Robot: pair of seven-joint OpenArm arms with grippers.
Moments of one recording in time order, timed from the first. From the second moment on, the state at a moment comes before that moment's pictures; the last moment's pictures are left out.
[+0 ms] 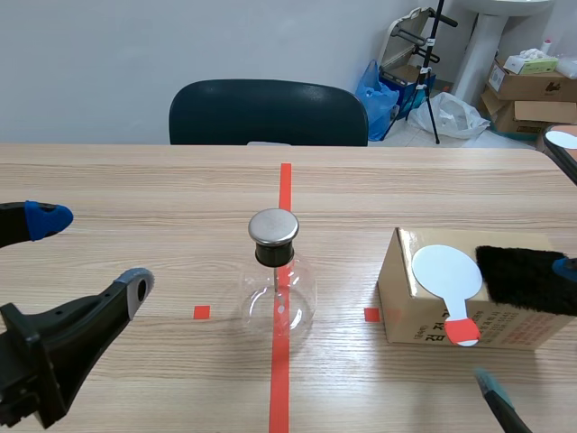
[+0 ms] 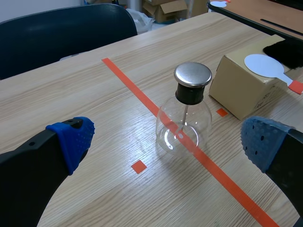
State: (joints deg) left arm 47.5 -32.9 -8.6 119.2 -21.3 -26.1 -9.3; right arm -58.4 30.1 12.7 114.5 -19.4 10.5 20.2
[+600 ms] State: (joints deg) left arm 47.5 -32.9 -8.6 119.2 -21.3 -26.1 -9.3; right arm -59.5 17.8 12.6 107.2 -54.9 0.3 28.8
